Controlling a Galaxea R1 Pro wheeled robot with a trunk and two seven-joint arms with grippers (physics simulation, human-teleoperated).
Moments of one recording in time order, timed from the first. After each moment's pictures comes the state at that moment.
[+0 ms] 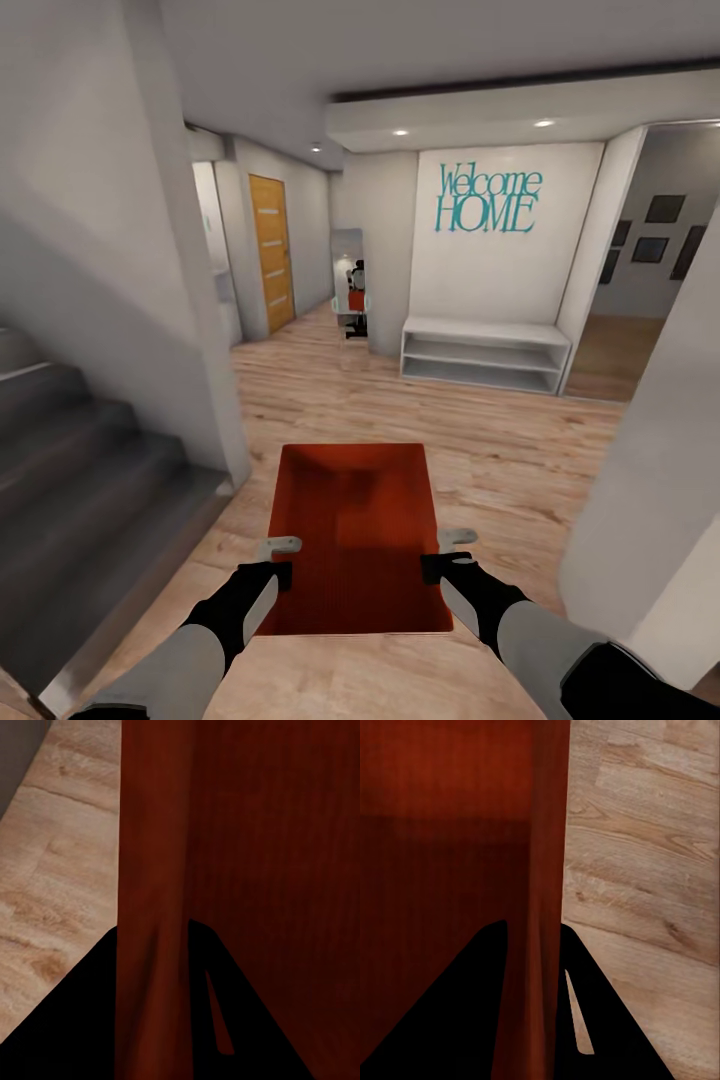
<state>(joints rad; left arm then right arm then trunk) -0.69 -0.13 0.00 -0.38 0.05 0.33 0.25 -0.79 0.08 0.57 -0.17 -0.50 0.13 -0.20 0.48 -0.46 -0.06</state>
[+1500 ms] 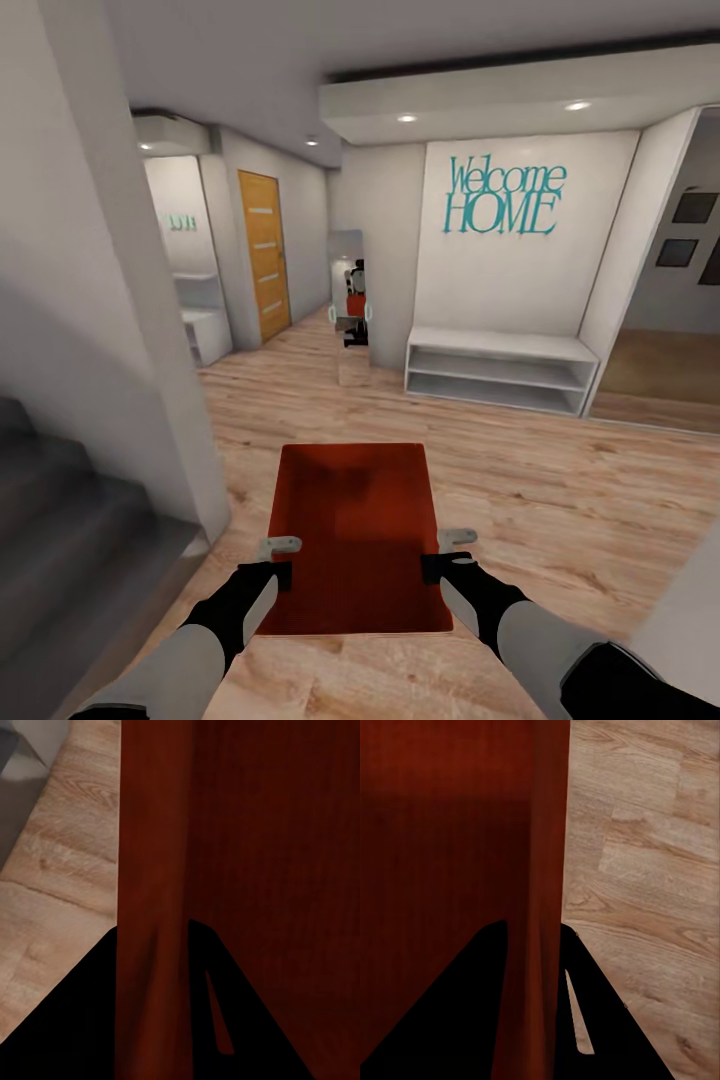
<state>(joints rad) -0.69 -0.13 0.01 -0.38 0.05 0.33 0.25 -0.79 0.08 0.57 -0.17 -0.50 0.13 -0.20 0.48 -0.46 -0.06</state>
